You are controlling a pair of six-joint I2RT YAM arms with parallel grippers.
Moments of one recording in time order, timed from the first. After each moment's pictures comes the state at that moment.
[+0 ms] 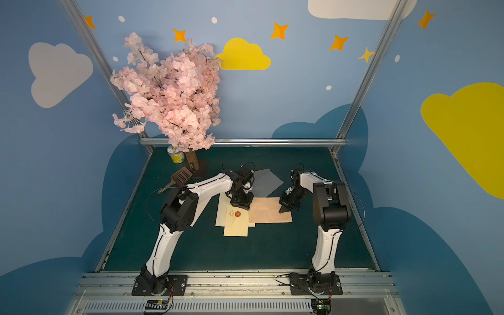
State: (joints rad) left arm -0.67 2.27 1.79 -0.92 0.35 -0.46; right arm 0.17 2.01 1.30 -1.01 -0.51 0.36
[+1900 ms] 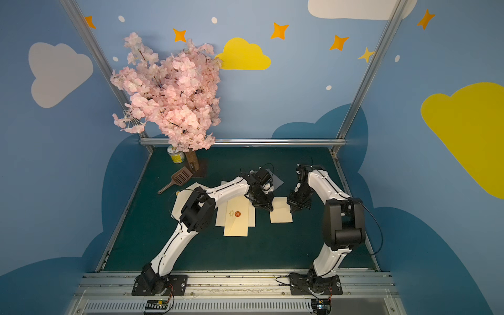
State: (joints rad) left arm -0.78 2.52 2.13 -0.85 0.55 -0.57; right arm 0.16 1.76 1.32 -1.24 -0.29 0.36
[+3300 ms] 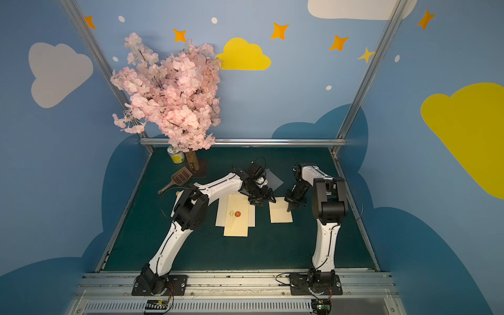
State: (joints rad) left arm -0.72 2.46 2.06 -0.77 0.59 -0.68; right arm 0.11 2.12 1.50 -1.22 -0.32 0.34
